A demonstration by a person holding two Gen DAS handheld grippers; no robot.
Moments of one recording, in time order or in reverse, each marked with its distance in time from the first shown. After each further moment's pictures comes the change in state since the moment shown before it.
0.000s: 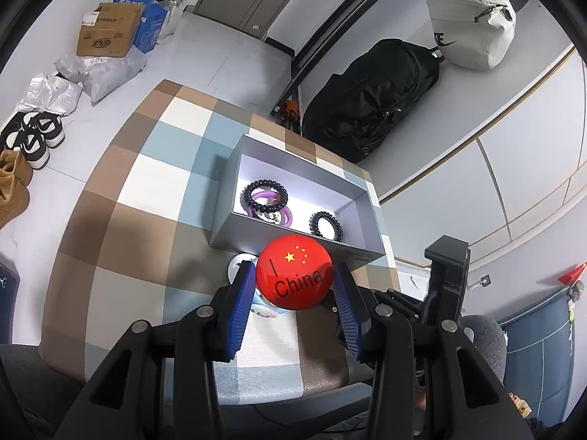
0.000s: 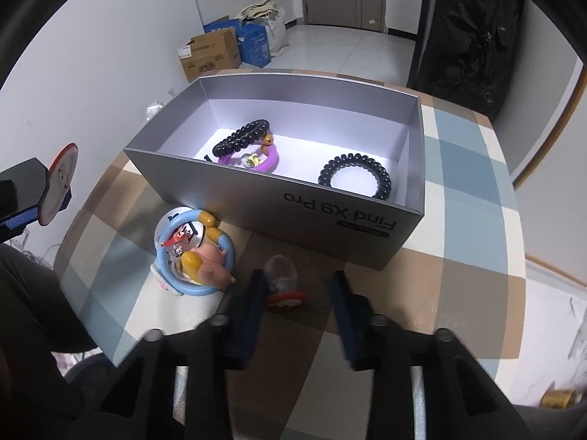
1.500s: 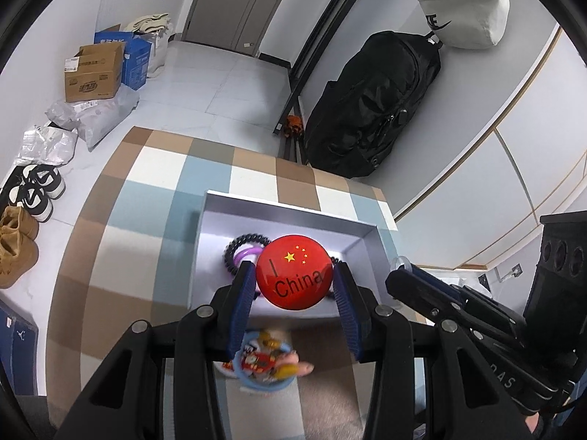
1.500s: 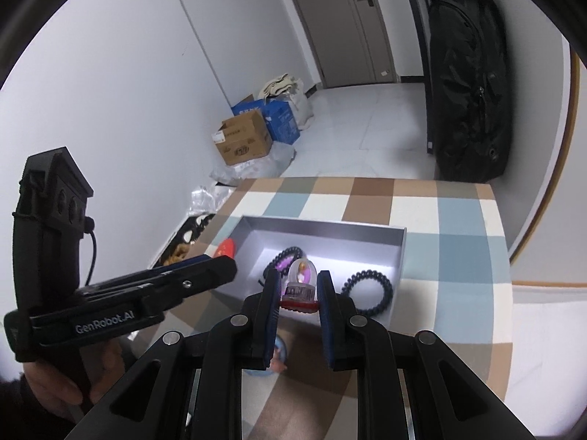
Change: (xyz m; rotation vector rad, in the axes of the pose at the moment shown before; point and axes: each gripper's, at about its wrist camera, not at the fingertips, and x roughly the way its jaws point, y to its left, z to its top) left arm 0.046 -0.037 0.033 0.119 -0.052 0.102; right arm -0.069 -0.027 0.046 0.121 -0.272 0.214
